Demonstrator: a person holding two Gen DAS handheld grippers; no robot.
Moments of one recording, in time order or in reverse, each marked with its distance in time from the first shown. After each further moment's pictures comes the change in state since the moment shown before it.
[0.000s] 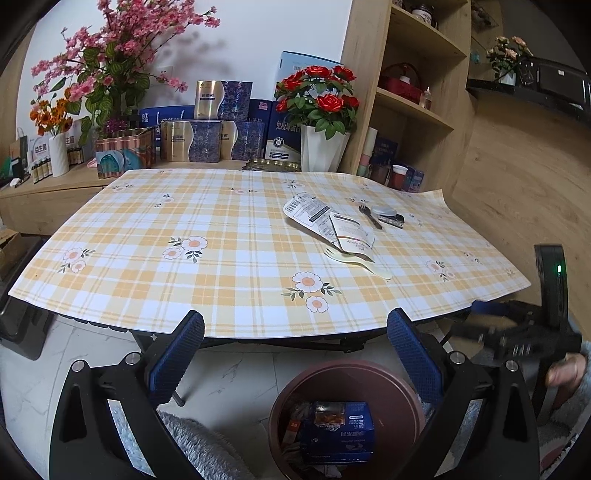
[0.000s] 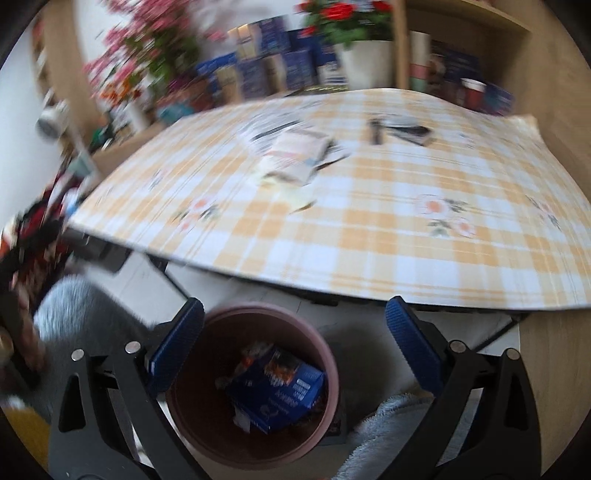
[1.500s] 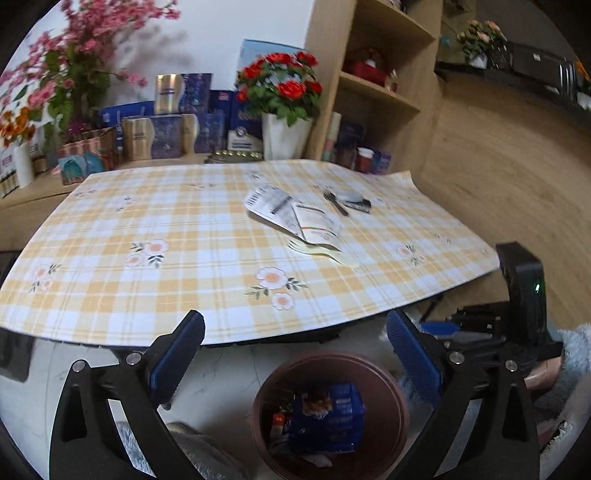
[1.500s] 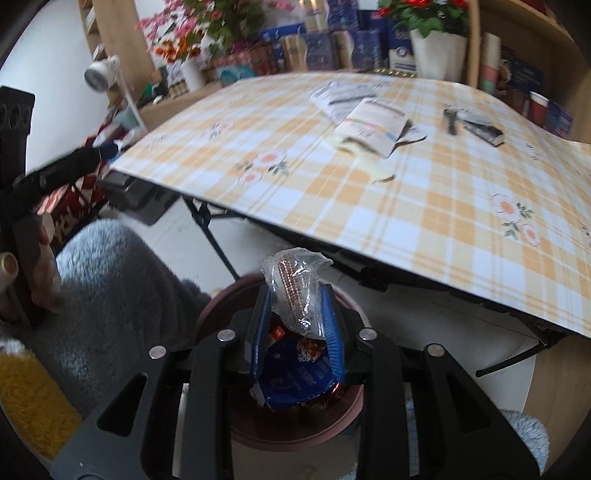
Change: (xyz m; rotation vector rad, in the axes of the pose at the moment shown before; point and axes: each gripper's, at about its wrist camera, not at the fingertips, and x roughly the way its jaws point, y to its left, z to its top) left arm 0.010 -0.011 0.010 0.048 0.043 -0.124; right arm 0.019 0.044 -0.018 -0.218 0.126 0.171
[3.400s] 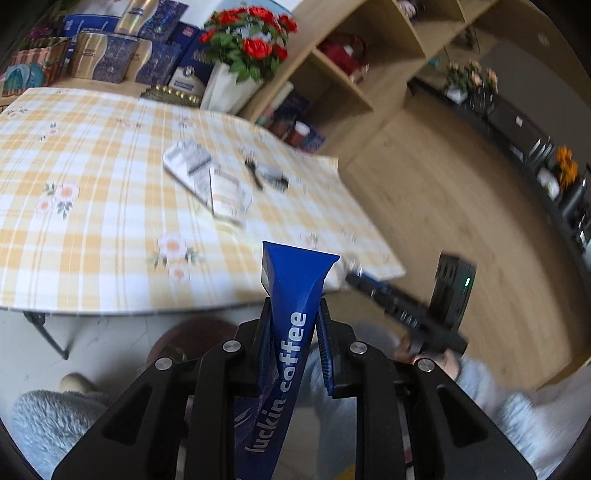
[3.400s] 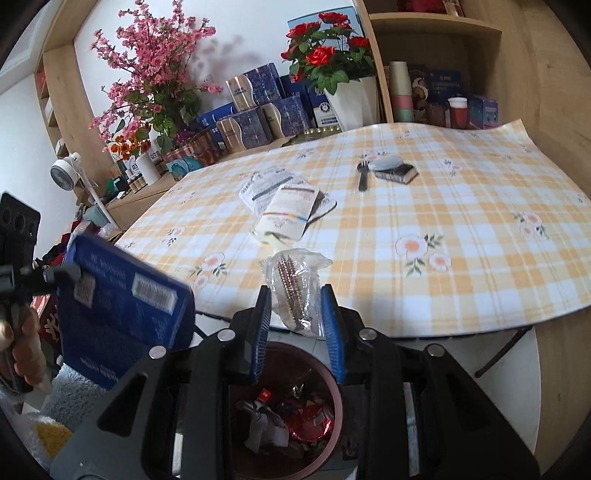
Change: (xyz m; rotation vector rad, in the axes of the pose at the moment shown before) left arm 0.005 -0.001 0.025 -0.208 0.229 -0.421; right arm -0.071 -0.058 0.008 0.262 -0.285 -0.086
